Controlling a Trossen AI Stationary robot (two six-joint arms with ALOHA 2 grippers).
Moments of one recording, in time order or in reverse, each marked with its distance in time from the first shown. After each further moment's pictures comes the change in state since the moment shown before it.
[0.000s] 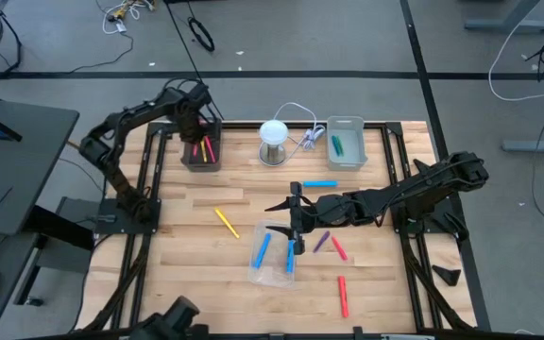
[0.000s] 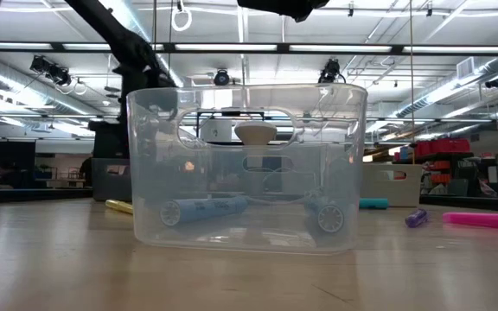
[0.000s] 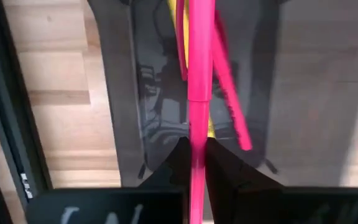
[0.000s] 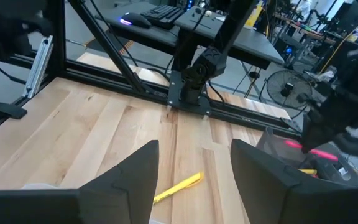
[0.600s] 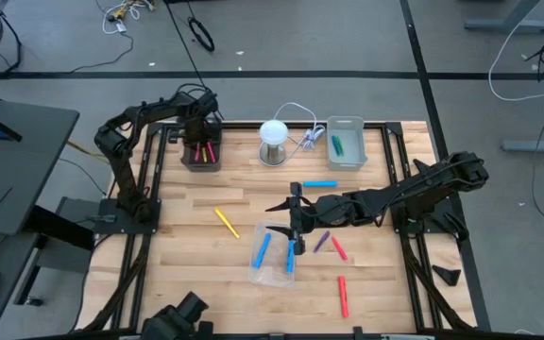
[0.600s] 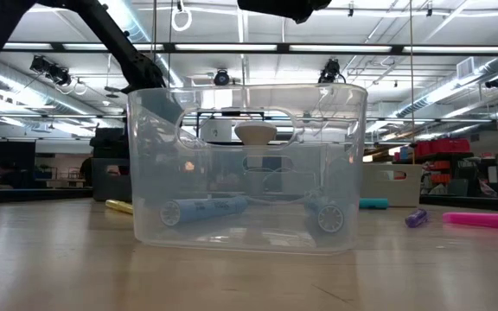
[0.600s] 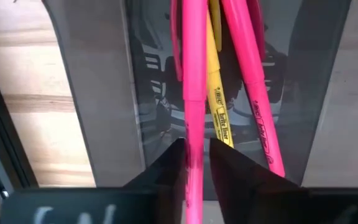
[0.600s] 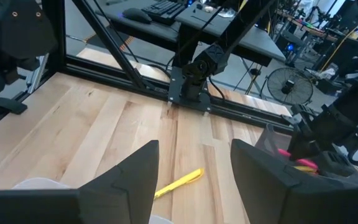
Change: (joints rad) left arm -0.002 0.155 0.000 0.031 -0.020 0.000; right arm 0.000 0.000 0.000 -0.016 0.000 0.000
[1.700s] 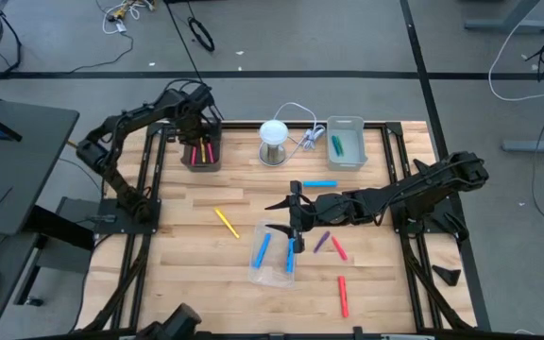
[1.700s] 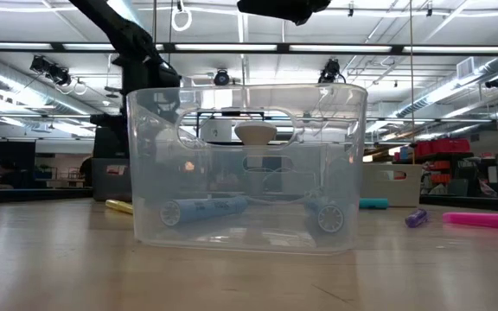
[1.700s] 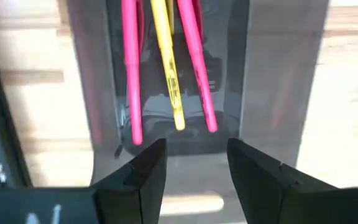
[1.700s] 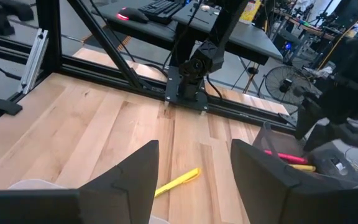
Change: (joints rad) left arm -0.046 -0.200 0.000 -0.045 0.067 -0.065; right arm -0.011 0.000 0.000 0.001 0.000 0.004
